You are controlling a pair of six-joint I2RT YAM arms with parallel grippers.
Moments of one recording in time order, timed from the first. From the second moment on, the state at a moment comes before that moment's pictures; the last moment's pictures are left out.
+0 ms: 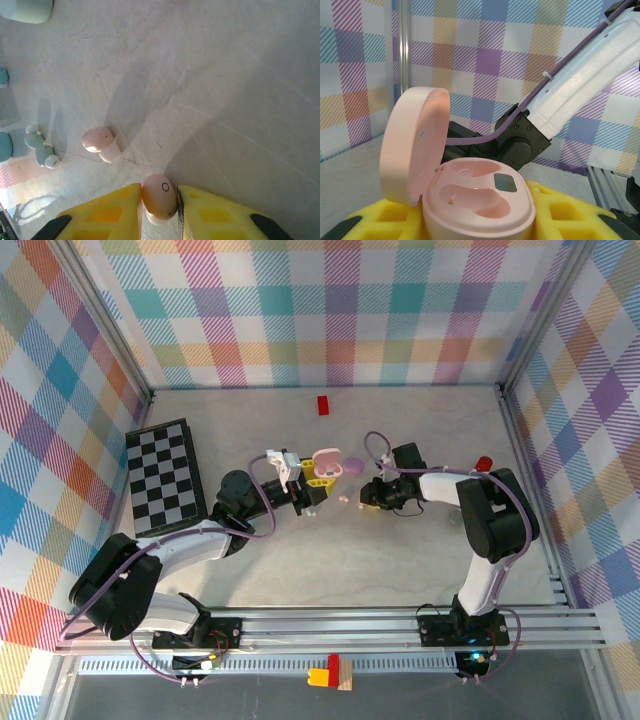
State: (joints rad) left arm -0.61 1.36 0.57 0.96 0.60 -0.19; right arm 0.34 1.82 0.93 -0.18 -0.57 0.45
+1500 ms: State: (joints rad) left arm -0.56 1.40 0.57 0.91 0.52 -0.13; right arm 0.59 1.54 1.06 -0.62 0.17 0.35
